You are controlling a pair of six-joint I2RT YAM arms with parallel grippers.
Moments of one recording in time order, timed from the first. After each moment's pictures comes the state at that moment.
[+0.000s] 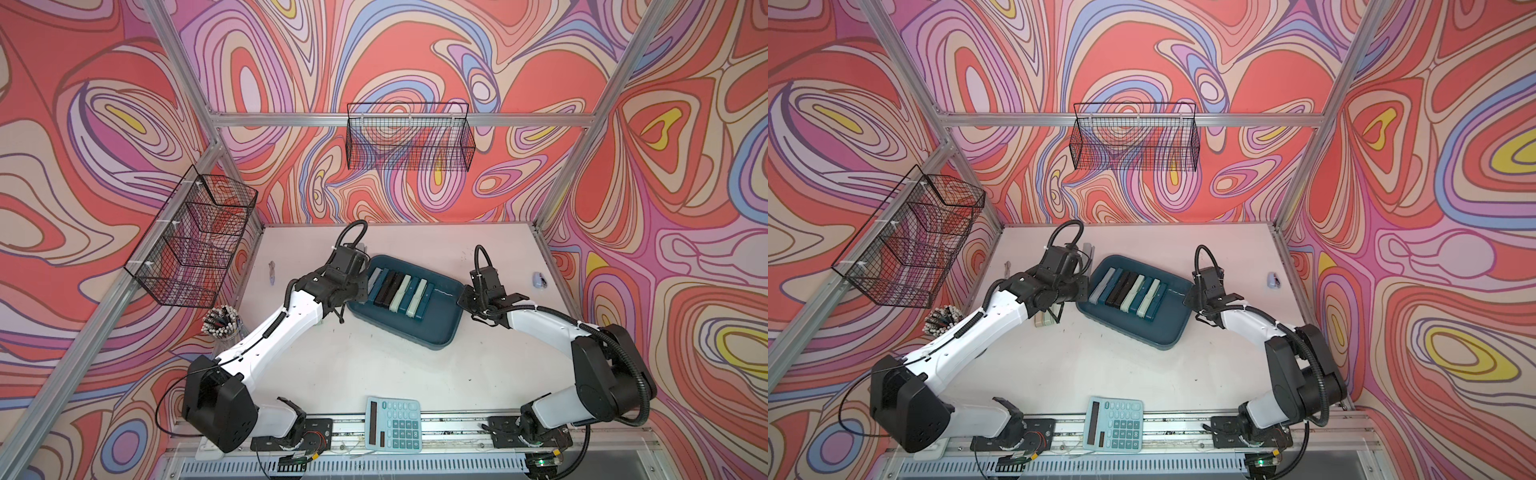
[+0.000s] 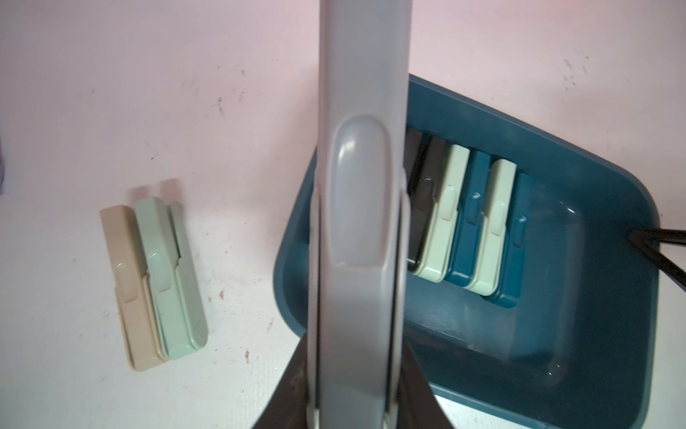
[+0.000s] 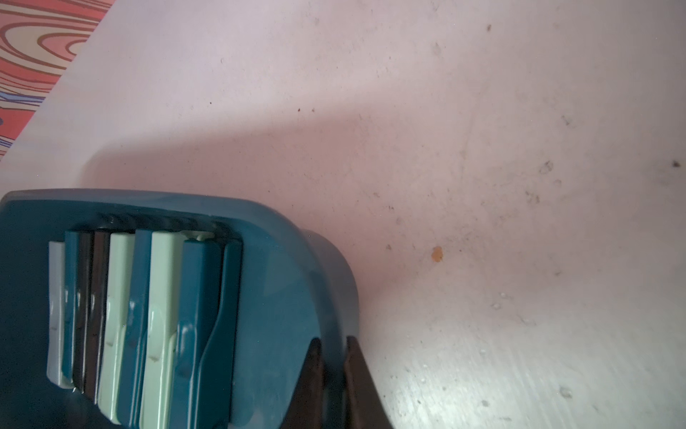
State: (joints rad) left arm -0.56 1.40 1.21 -0.71 -0.17 -0.44; right arm 0.33 1.49 0.80 -0.21 0.04 0.80
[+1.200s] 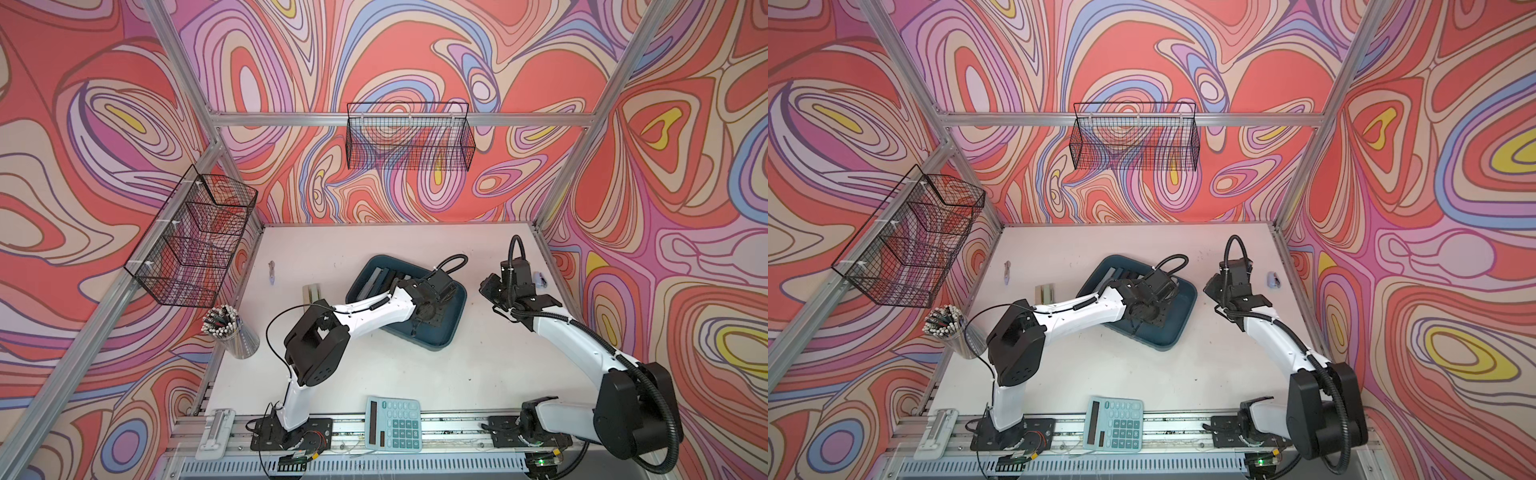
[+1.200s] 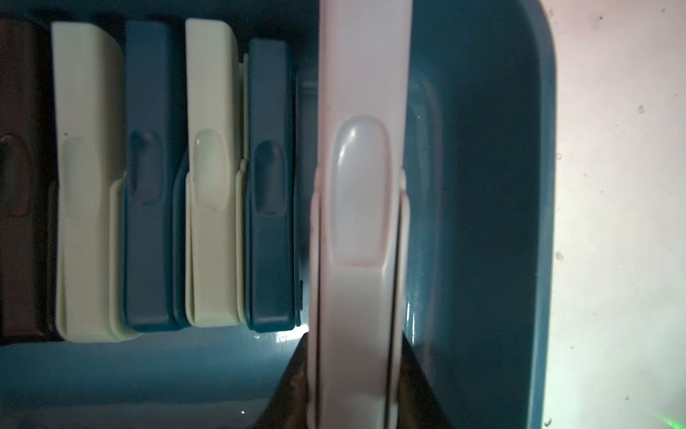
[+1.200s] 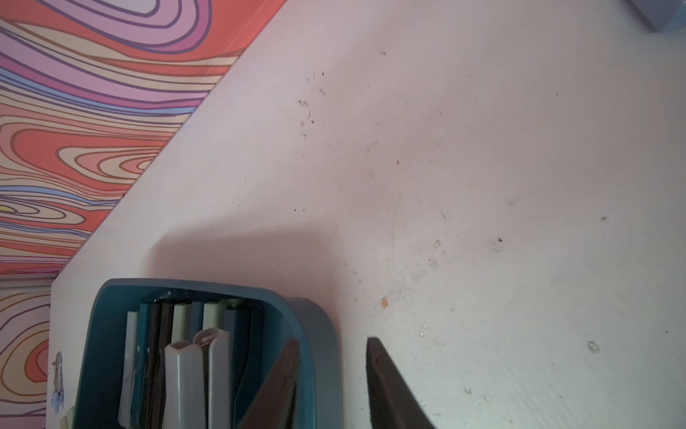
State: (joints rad) left arm -0.94 2.00 1.57 -0.69 -0.12 -0.53; right arm 0.16 1.29 0.81 -0.27 0.05 0.77
